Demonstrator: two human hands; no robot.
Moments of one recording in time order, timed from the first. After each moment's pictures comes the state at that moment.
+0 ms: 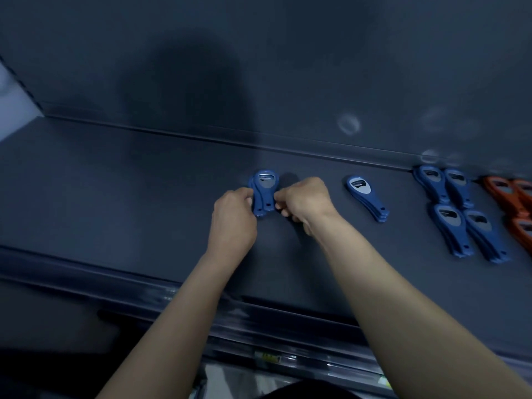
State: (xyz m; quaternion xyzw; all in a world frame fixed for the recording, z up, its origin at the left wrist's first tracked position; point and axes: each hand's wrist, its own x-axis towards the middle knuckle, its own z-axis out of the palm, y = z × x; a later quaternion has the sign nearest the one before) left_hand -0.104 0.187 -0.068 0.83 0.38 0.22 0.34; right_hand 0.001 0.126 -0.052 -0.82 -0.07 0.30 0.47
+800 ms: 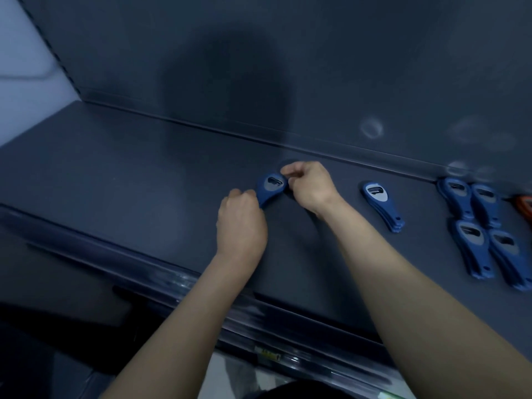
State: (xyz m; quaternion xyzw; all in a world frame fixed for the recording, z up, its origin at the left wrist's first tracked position) left_hand -0.109 0.170 -0.067 0.86 0.45 0.18 0.17; right_hand 0.027 0.145 -0.067 -0.82 -0.29 0.24 0.43
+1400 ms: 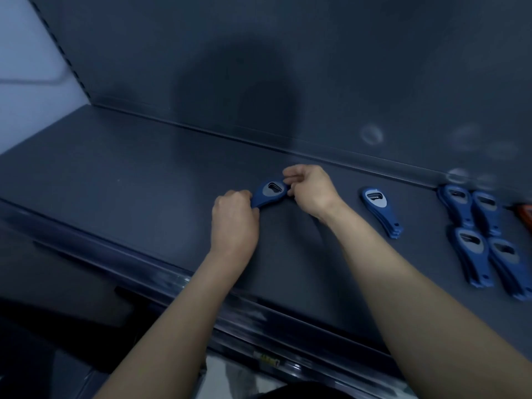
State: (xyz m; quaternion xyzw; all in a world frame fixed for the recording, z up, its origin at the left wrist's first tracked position) left_hand -0.109 0.178 -0.064 0.84 0.46 0.20 0.20; right_hand 0.031 0.140 -0.064 -0.82 -0.33 0.24 0.40
